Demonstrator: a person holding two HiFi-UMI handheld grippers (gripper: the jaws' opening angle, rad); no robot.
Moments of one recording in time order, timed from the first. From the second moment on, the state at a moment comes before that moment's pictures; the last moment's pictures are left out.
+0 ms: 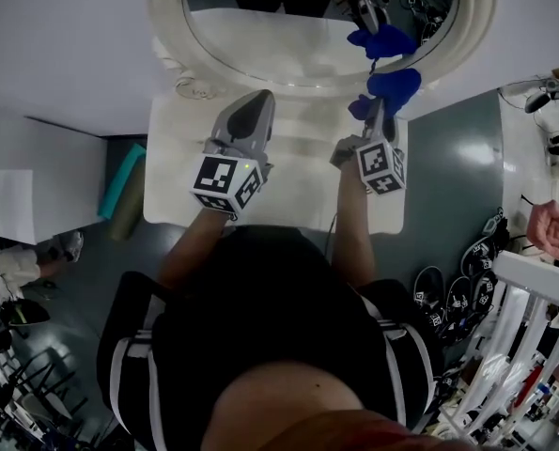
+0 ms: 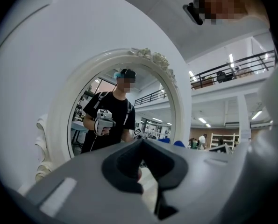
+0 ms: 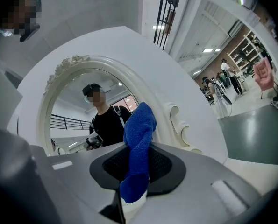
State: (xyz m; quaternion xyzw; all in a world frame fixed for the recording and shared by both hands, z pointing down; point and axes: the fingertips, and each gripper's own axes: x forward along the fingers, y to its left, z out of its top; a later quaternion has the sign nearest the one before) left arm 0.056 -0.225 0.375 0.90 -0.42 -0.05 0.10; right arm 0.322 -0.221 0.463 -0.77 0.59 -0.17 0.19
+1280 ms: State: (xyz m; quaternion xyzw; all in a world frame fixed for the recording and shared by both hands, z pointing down) left arm 0.076 -0.293 0.357 0.91 -0.40 -0.07 0.10; right arm 0.343 -0.291 0.407 -0.76 0.61 -0.12 0.20
